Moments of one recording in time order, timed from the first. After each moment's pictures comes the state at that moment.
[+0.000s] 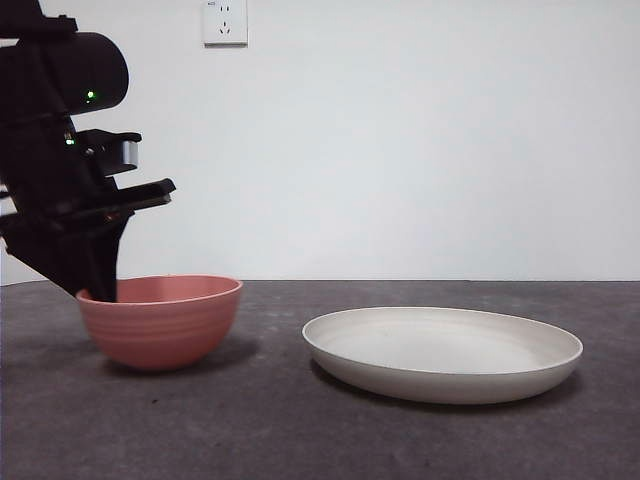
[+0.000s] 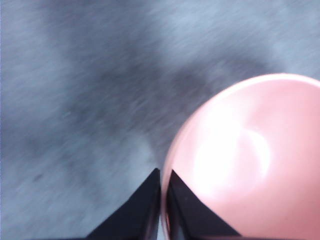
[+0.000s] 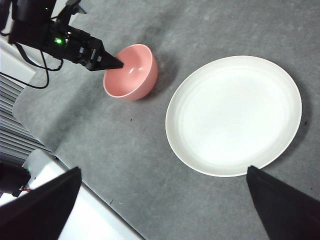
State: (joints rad) left arm -0.31 1.60 1.04 -0.58 0.09 -0.15; right arm 0.12 0.69 0.89 -0.93 -0.68 0.09
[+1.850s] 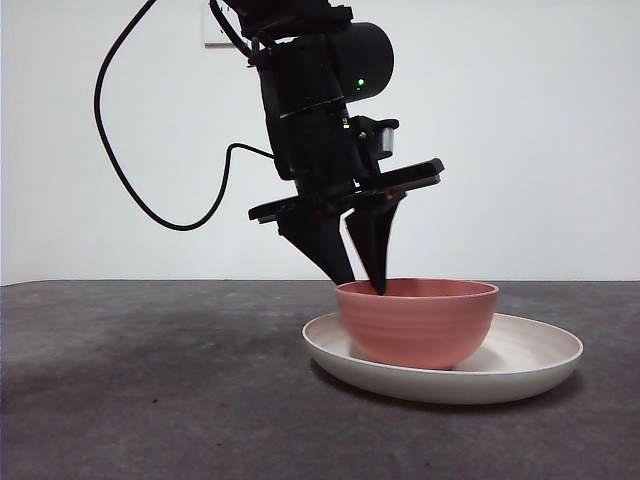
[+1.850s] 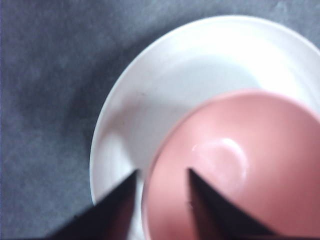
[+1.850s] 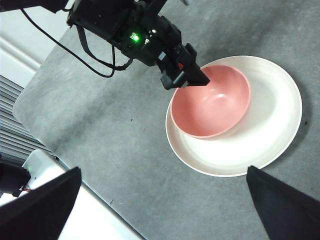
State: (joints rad) left arm -0.75 2.06 1.70 -0.77 0.08 -0.17; right arm 0.12 0.69 0.89 -0.93 -0.68 0.09
